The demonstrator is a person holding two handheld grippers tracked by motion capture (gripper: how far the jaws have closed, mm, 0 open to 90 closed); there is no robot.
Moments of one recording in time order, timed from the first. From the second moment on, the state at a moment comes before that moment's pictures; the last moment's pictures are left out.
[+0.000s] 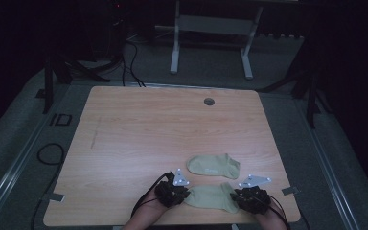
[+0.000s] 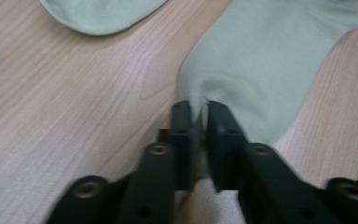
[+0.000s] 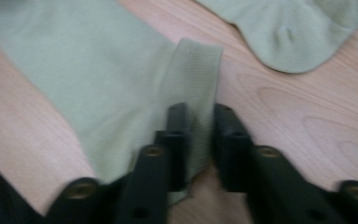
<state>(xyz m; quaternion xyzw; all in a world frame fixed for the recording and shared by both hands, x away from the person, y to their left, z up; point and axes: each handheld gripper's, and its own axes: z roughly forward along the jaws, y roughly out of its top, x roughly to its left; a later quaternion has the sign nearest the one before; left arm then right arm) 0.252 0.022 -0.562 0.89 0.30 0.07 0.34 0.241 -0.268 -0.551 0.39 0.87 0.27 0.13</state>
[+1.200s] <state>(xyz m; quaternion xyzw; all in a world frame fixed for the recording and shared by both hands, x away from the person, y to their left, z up) 0.347 0.002 -0.540 0.88 0.33 0.09 0.33 0.351 -0.286 -0.531 0.44 0.85 0.27 0.14</state>
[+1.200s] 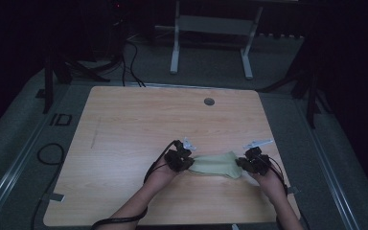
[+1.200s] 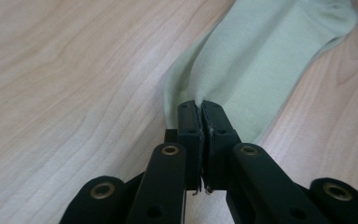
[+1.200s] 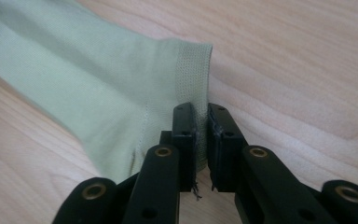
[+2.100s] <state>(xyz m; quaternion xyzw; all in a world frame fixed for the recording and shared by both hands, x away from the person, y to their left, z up) 0.346 0.000 -0.540 0.86 0.36 0.12 0.34 0.305 -0.264 -0.526 0.41 0.83 0.34 0.16</state>
